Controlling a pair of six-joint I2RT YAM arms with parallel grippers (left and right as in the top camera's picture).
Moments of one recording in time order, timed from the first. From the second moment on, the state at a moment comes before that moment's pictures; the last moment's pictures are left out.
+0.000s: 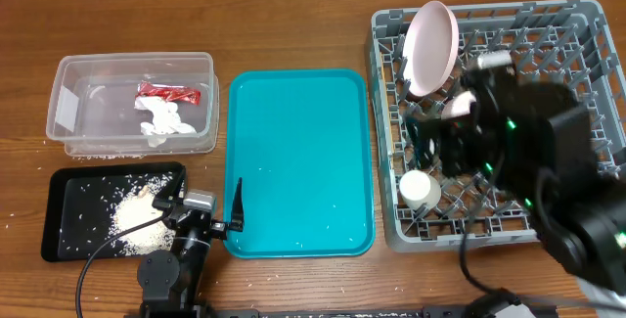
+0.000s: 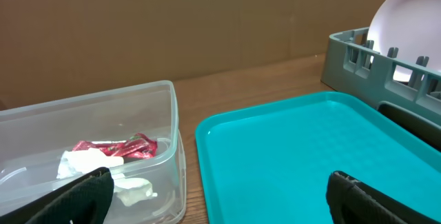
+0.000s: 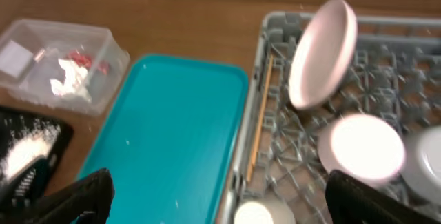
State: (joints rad) left arm 0.02 0.02 0.02 -0.08 0.20 0.12; right arm 0.44 1.07 1.49 -1.12 0.01 0.22
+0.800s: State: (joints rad) left arm 0.02 0.02 0.02 -0.08 0.20 0.12; right arm 0.06 0.46 0.81 -0.63 -0.06 0.16
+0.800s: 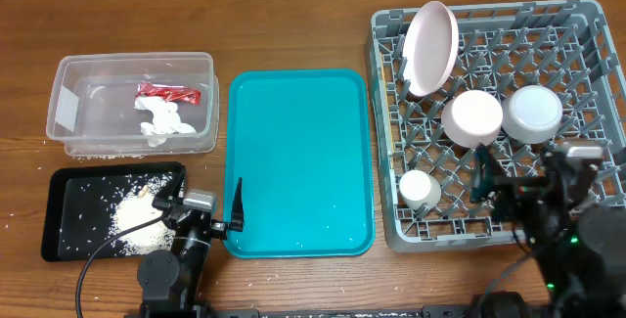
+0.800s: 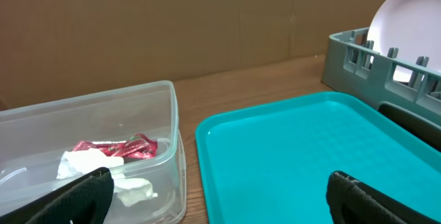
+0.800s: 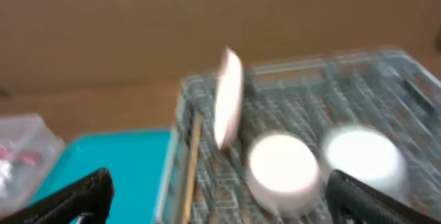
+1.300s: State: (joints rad) left arm 0.02 0.01 0.02 -0.08 0.20 0.12; right arm 0.02 0.01 0.14 -0.12 -0.20 0.15
